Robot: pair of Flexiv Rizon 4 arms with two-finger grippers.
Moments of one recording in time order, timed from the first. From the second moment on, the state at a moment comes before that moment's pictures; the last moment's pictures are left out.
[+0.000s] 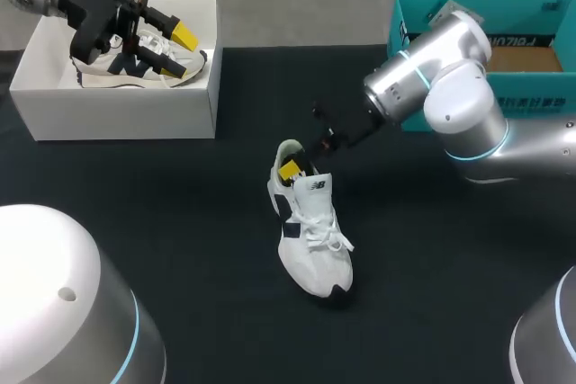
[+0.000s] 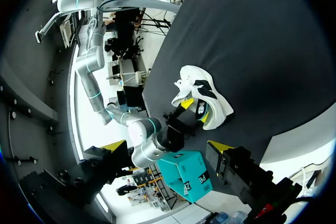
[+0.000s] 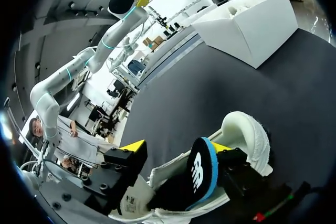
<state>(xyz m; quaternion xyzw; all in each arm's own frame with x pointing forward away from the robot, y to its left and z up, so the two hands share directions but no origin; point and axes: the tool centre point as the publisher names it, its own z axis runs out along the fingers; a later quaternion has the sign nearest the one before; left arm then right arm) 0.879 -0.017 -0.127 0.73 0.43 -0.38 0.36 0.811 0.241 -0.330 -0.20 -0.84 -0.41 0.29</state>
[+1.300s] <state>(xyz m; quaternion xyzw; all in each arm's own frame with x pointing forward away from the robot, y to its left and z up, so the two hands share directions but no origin) 0.879 -0.017 -0.127 0.73 0.43 -0.38 0.36 0.821 0.233 -0.281 -0.24 -0.87 -0.37 0.23</state>
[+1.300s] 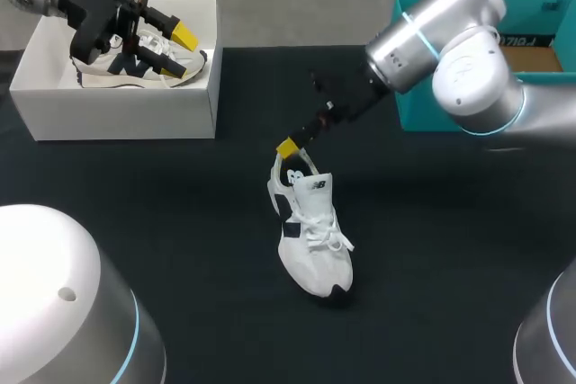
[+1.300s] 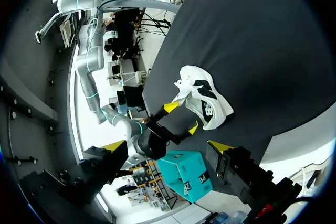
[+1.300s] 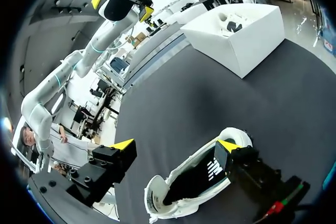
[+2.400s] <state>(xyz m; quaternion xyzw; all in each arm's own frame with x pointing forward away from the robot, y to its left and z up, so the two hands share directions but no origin) 0.879 -0.017 -0.127 0.73 0.43 -0.38 0.36 0.815 0.217 -0.274 -0.44 -0.83 -0.30 0.16</state>
